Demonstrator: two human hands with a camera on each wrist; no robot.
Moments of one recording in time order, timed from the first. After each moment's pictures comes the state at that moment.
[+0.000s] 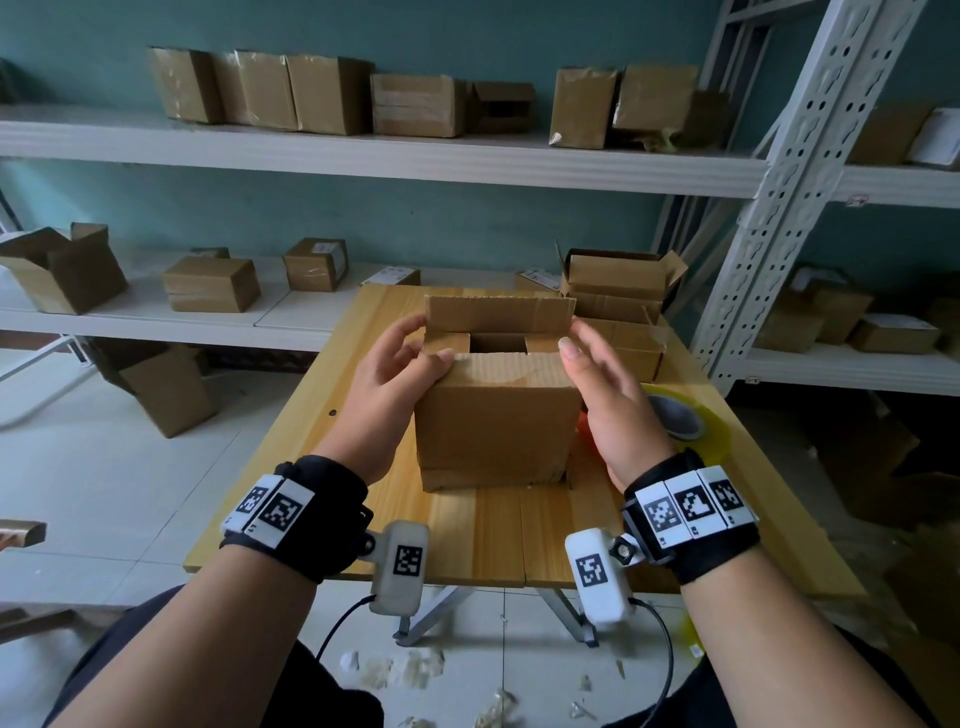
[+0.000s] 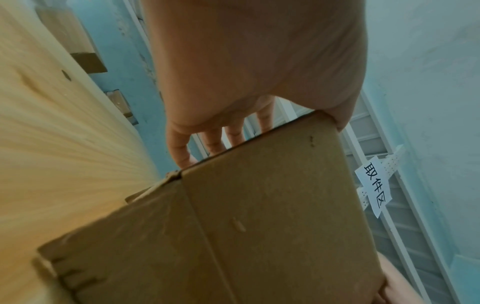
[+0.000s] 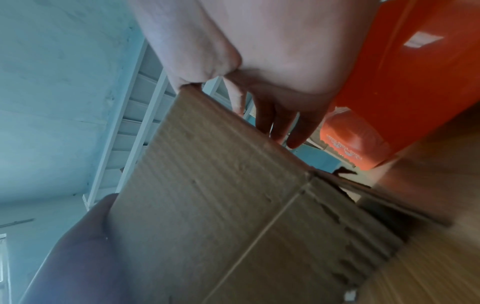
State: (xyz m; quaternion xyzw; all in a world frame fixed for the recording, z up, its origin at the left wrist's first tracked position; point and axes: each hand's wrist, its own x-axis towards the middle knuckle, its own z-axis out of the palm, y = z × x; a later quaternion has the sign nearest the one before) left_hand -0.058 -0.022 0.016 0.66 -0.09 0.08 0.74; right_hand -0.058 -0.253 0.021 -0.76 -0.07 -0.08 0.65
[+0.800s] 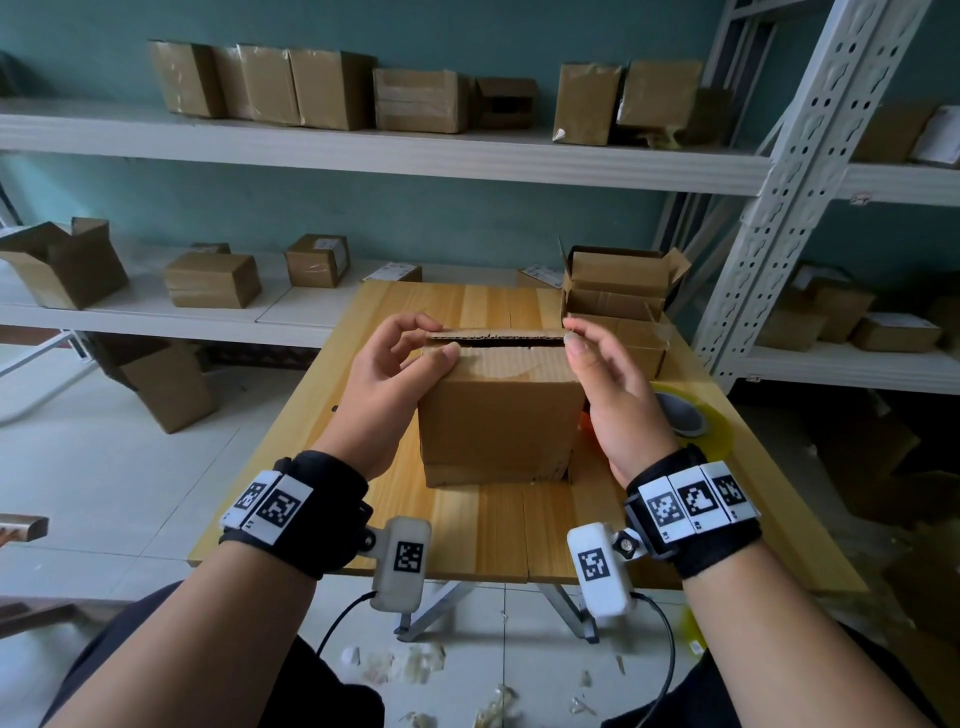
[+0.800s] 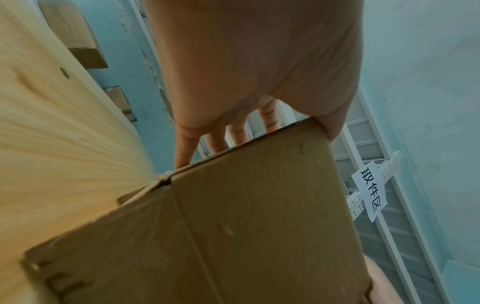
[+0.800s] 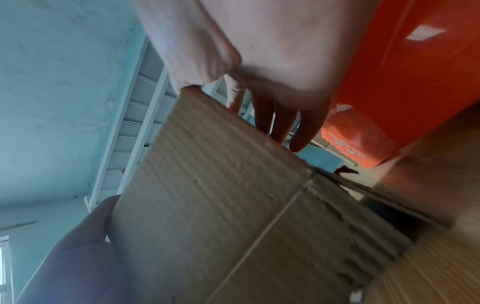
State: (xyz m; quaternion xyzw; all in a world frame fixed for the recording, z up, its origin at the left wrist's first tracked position) left_hand -0.058 -0.019 0.016 0.61 -0.12 0.08 0.78; right_hand -0.056 -0.255 0.017 -0.75 -0.10 -0.13 0.64
